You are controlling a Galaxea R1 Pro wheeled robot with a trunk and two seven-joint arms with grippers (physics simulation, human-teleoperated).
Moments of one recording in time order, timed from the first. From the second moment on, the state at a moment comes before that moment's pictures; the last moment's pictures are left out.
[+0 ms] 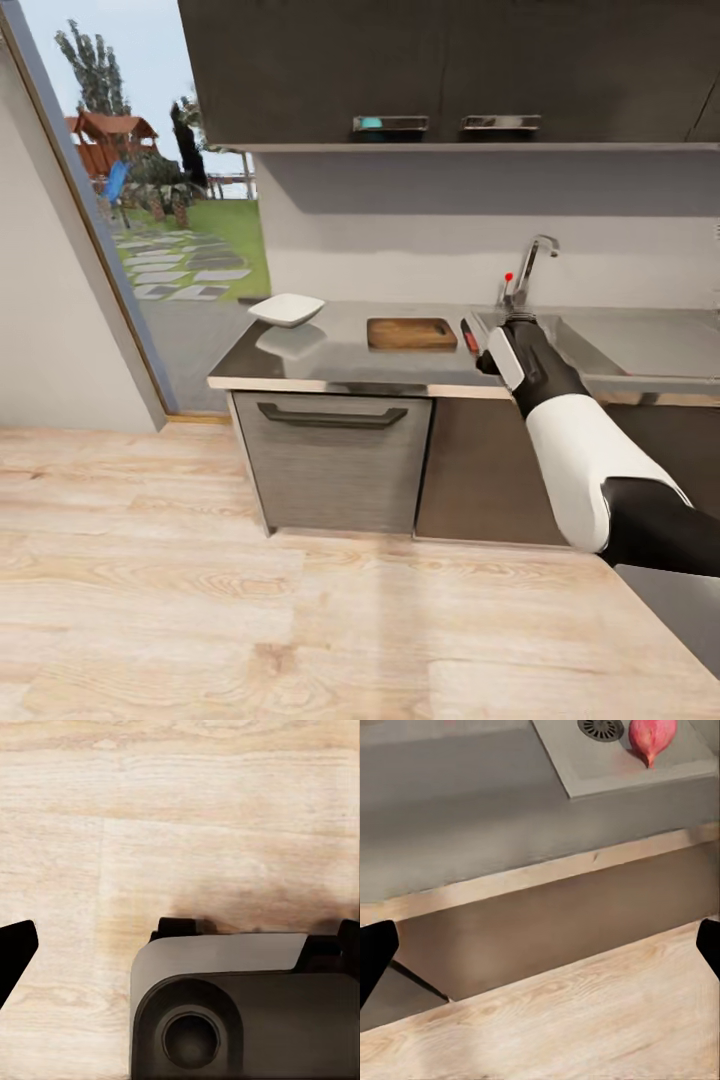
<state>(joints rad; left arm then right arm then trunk) 0.00 0.02 0.00 -0.30 0.03 -0.28 -0.01 -1.35 0.02 -0.07 -0.59 -0.16 0.87 -0.54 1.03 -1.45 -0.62</state>
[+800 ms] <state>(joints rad) 0.00 0.02 0.00 -0.30 0.03 -0.28 -0.01 -1.29 0.01 -0.06 -0.06 -0.16 0.28 -0.39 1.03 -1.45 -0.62</state>
